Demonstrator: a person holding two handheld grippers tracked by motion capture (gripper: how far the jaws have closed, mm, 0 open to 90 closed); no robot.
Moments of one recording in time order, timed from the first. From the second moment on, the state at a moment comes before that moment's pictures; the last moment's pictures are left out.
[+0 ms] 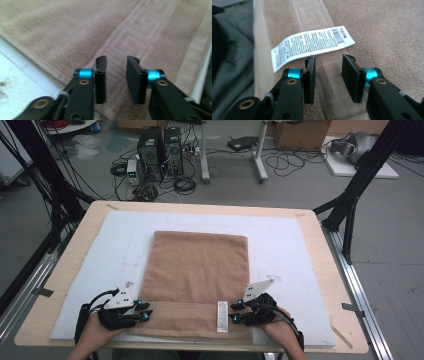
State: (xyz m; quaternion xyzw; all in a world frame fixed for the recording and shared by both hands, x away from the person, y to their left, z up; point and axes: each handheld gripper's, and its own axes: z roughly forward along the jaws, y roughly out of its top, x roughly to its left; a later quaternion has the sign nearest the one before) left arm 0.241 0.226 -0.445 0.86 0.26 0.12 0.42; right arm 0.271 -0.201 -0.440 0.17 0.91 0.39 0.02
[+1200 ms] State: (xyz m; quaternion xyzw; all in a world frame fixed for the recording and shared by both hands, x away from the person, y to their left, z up) left arm 0.272 0.235 -0.430 0.82 0.30 0.13 0.47; right arm 0.315 -0.214 -0.424 0.24 0.86 0.45 0.05
